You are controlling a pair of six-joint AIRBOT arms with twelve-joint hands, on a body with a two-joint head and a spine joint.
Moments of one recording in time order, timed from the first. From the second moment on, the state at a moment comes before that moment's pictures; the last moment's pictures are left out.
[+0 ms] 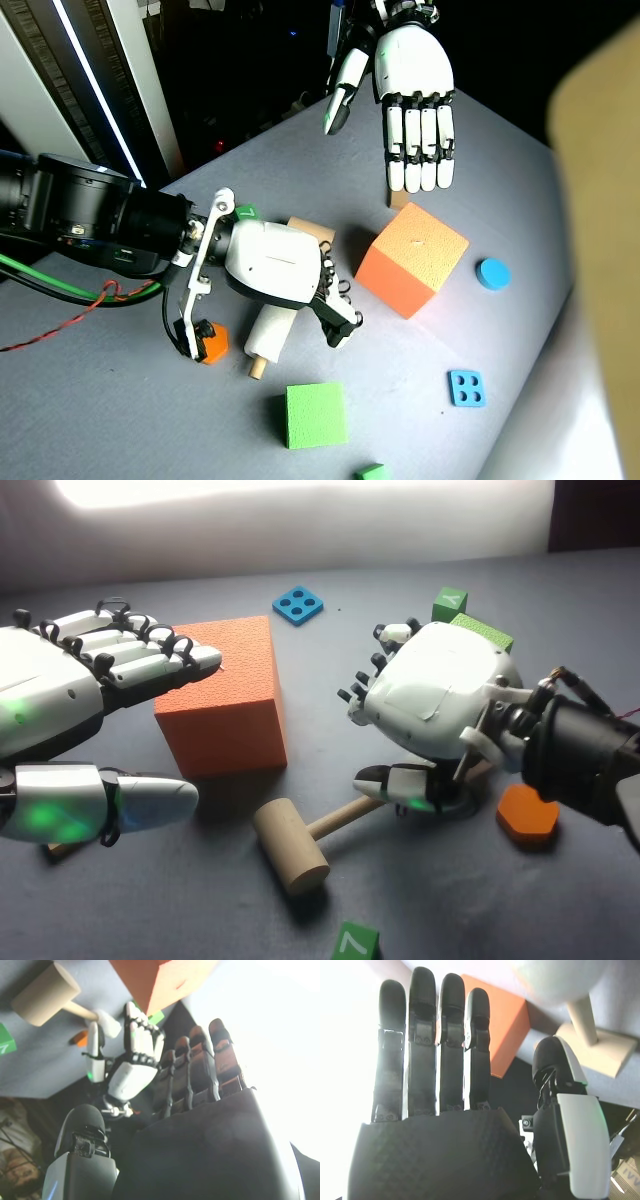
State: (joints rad) left arm 0.71 -0.61 0.82 0.15 -0.66 0.78; right arm -0.44 -1.25 0.99 -2.42 -0.51 1.01
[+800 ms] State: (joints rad) left arm 0.64 -0.62 0.80 0.14 -0.62 0.78; right arm -0.31 -0.94 0.80 -2.43 -0.38 1.13
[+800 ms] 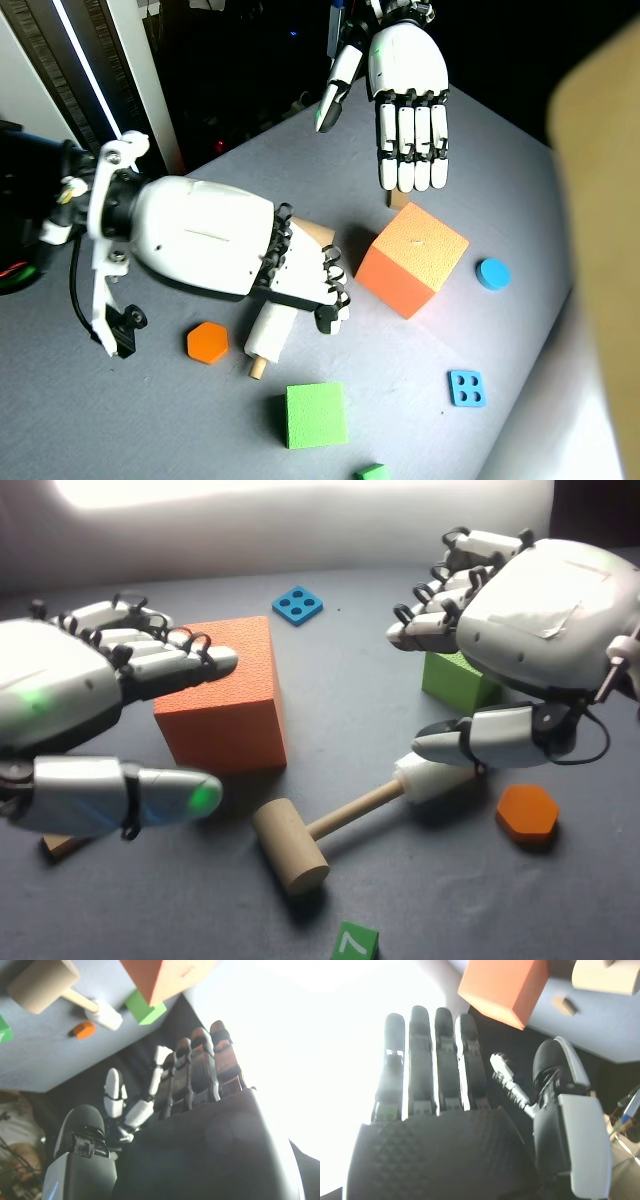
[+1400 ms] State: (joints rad) left arm 0.60 -0.64 0.78 0.14 -0.56 0.81; right arm -0.32 -0.91 0.79 -2.43 -0.37 1.13
